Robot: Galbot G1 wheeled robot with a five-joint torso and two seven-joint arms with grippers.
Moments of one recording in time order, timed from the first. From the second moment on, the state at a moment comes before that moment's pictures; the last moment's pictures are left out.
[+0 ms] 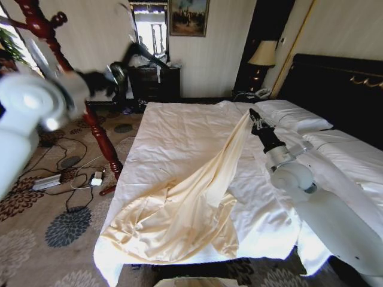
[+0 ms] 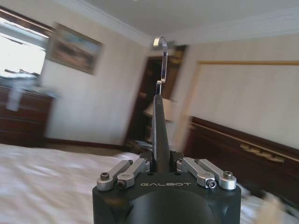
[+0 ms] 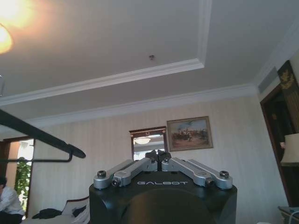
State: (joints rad) left arm 0.17 -0.47 -0.08 -2.08 -1.84 0.47 -0.33; right arm -0.86 0.63 0.37 1.96 1.03 0.15 0.15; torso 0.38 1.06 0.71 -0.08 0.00
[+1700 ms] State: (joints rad) left arm 0.77 -0.63 -0.19 -2.50 -1.59 0.50 -0.29; right arm -0.82 0.44 0.42 2.11 1.19 0.17 0.22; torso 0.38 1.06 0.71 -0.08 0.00
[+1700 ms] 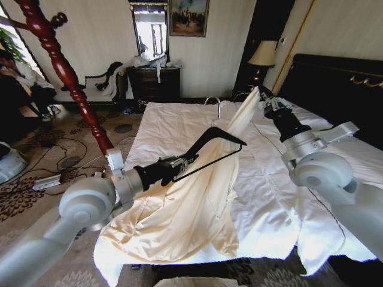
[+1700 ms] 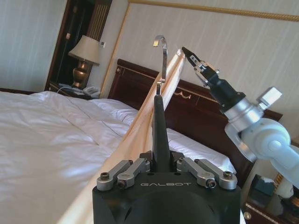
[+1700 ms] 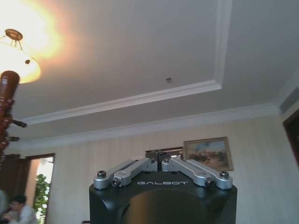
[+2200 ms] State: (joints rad) left arm 0.72 -0.58 -0.26 -2.50 -1.70 0.51 -0.33; right arm -0.81 0.47 0.40 1.91 1.08 0.20 0.16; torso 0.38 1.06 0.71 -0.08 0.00
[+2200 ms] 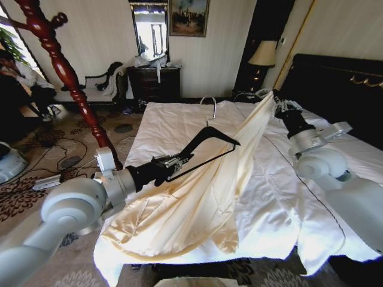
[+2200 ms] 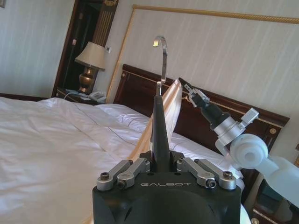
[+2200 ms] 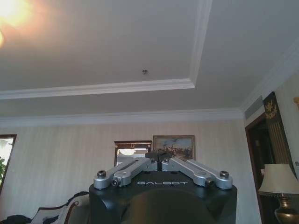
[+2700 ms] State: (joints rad) left arm 0.75 -0.59 -0.26 -2.50 -1.68 0.51 -0.33; right arm -0.81 0.44 0.42 2.01 1.11 0.20 0.17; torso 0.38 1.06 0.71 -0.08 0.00
